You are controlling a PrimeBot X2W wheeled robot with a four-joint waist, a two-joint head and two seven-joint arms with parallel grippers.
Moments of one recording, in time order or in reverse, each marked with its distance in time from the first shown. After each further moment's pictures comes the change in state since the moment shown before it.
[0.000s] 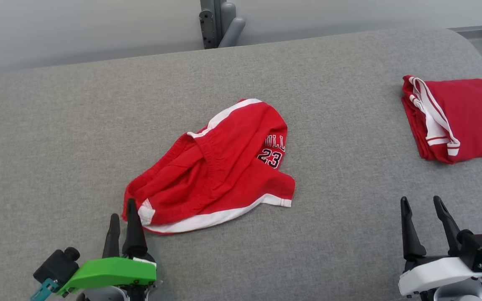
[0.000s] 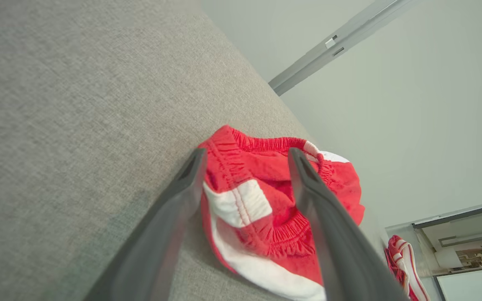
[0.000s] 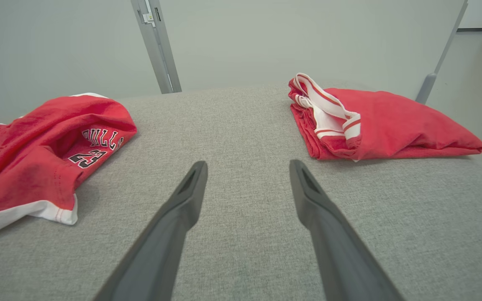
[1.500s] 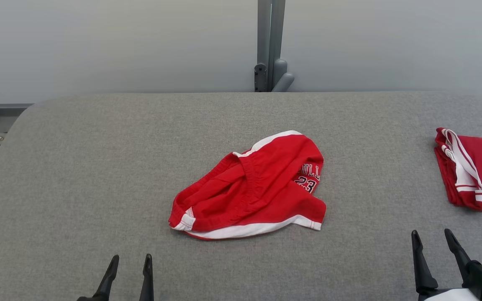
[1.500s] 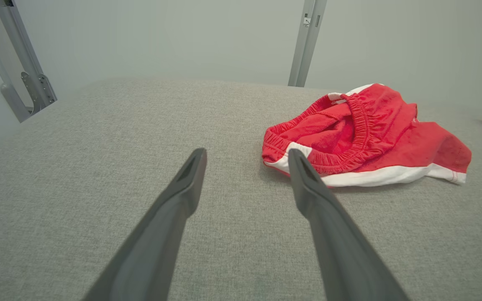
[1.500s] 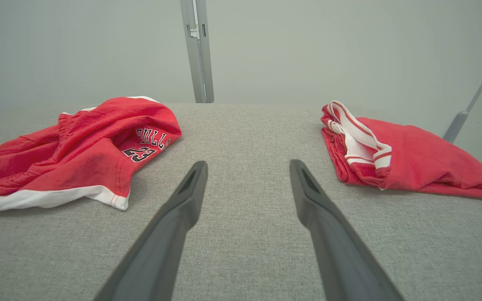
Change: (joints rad) left arm 0.245 0.000 0.112 -0.066 0.854 -0.151 0.000; right arm 0.129 -0.031 -0.021 -0.014 -0.031 0.000 0.000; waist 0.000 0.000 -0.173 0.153
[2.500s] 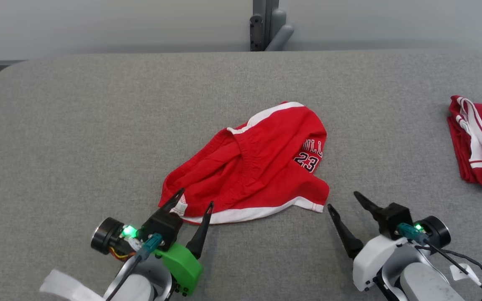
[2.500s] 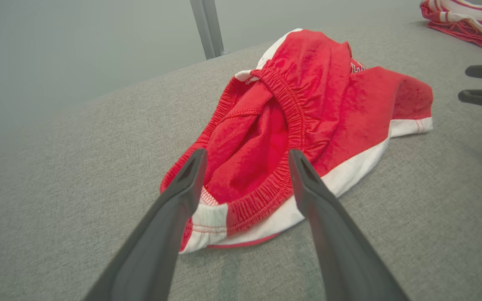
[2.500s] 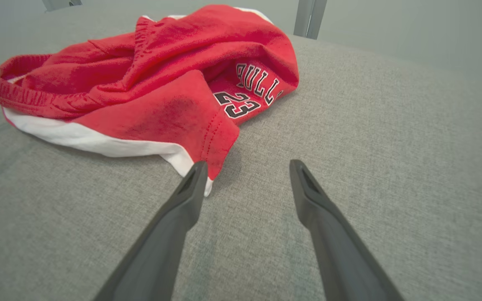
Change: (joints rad) left arm -0.369 0.090 -0.298 0.112 0.102 -0.041 0.192; right arm -0.357 -0.131 0.430 0.260 0.067 0.000 0.100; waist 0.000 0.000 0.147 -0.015
